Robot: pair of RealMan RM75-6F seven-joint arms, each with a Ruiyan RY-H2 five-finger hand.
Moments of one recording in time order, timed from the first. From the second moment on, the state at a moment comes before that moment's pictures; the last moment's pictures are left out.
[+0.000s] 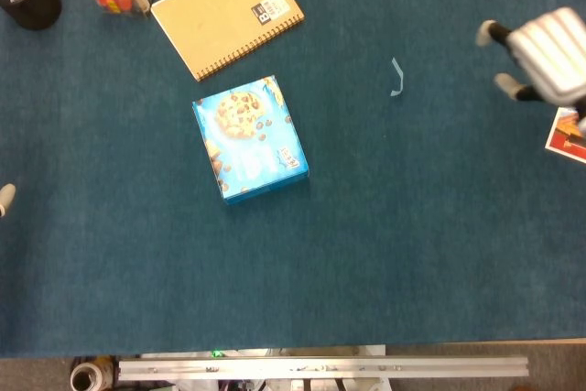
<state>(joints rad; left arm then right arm) -0.11 -1.16 -0.04 -1.56 1.50 1.49 -0.04 0.64 -1.25 0.21 -1.45 -1.44 0.90 -0.18</state>
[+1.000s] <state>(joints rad) -0.11 -1.15 -0.04 -1.56 1.48 1.46 -0.05 0.85 -1.61 0.15 -1.02 -1.48 0.82 -0.10</state>
